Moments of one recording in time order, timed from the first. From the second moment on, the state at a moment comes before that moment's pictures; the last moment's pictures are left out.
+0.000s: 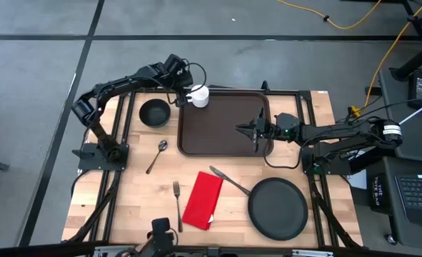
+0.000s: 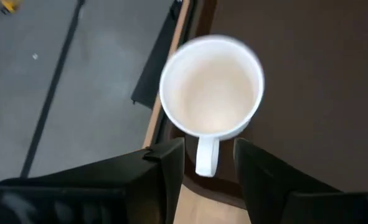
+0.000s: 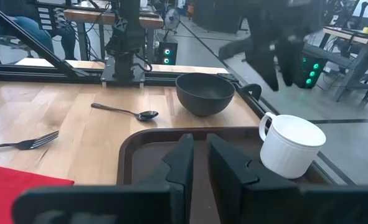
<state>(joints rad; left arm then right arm) 0.77 1.65 1.31 -0.59 0.08 0.54 -0.17 1.15 0.46 0.54 0.02 -0.11</state>
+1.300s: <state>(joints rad) 0.12 1.13 0.77 -0.31 -0.15 0.13 0.00 0.96 0.46 0.19 0.17 0.13</state>
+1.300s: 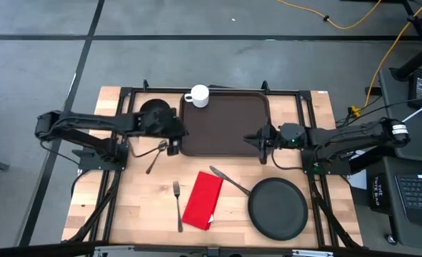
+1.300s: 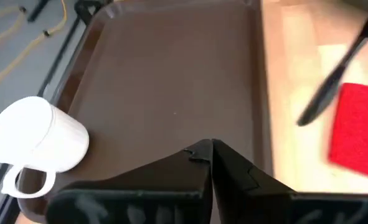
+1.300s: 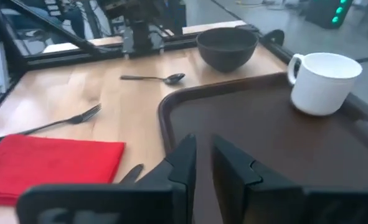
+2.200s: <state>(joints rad) 0.00 1.01 0.69 -0.29 -0.30 0.05 0.33 1.13 0.91 -1.09 0.12 0.89</state>
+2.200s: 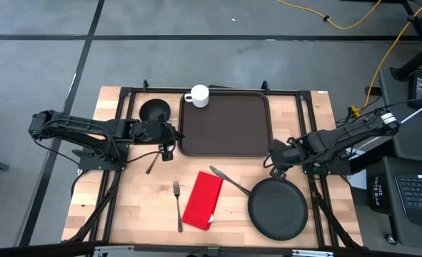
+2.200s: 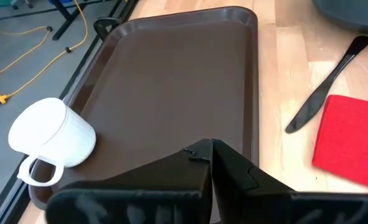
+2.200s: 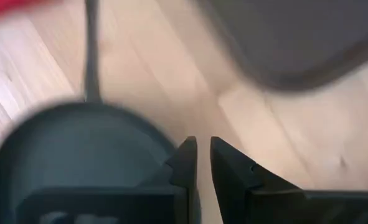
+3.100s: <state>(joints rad) 0.00 1.01 0.69 -0.29 -0.30 0.06 0.43 1.13 0.64 -1.03 0.02 0.91</state>
